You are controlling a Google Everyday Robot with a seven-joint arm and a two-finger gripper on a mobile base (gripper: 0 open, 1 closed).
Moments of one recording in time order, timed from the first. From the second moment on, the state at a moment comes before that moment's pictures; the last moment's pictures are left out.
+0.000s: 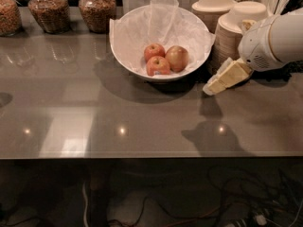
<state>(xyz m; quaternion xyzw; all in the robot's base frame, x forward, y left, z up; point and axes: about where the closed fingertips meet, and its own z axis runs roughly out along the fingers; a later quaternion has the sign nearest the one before) 0.562 -0.185 0.948 -0.49 0.76 -0.02 0.42</state>
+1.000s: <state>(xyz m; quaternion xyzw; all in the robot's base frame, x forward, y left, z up) 0.663 -0.121 0.971 -0.55 0.68 -0.01 0.48</state>
